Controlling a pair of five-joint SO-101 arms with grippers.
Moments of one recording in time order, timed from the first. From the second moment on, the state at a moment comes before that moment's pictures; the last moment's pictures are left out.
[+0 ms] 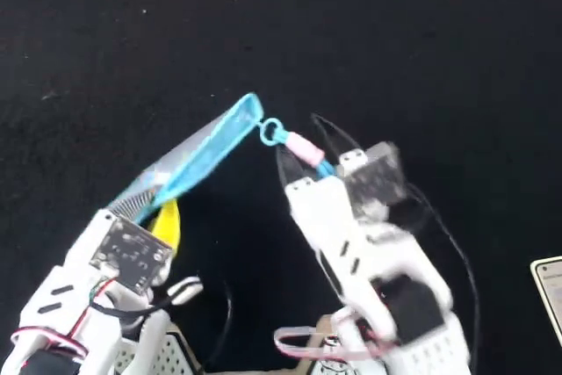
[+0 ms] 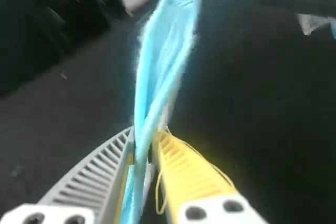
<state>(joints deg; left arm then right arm) 10.2 -104.5 52.7 78.3 -21.6 -24.2 -88.0 63.1 45.7 1.3</state>
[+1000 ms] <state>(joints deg) -0.9 -104.5 92.4 21.0 -29.1 -12.7 -97.5 83.0 46.2 5.6</state>
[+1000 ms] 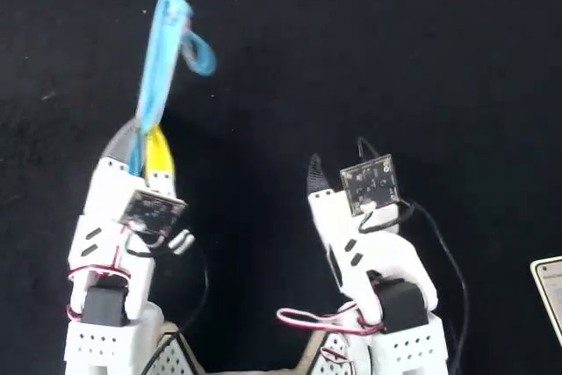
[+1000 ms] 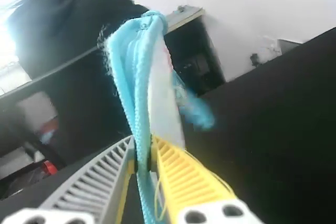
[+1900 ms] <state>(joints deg) 20.1 -103.6 87.4 39.5 -15.9 -12.6 -97.4 97.0 40.2 5.6</state>
